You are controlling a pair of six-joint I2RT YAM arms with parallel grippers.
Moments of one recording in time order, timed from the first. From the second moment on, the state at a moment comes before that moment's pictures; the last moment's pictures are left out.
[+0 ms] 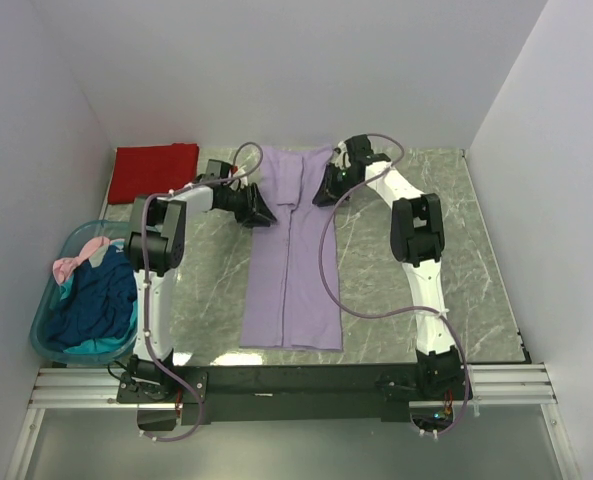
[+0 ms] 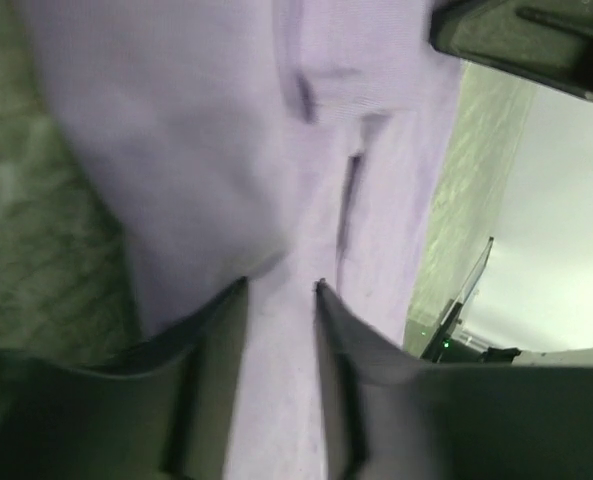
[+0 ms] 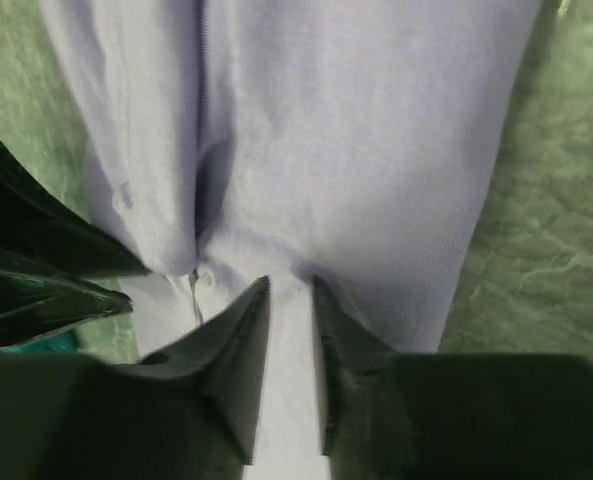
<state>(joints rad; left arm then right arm) -0.20 2.28 1.58 -0.27 0.80 -0.51 0.24 2.52 2.14 -0.65 -0.57 0.46</state>
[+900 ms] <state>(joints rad) -0.13 1.26 1.32 -0.52 0.82 0.43 0.55 1.21 1.57 -0.69 -0.30 -0.46</state>
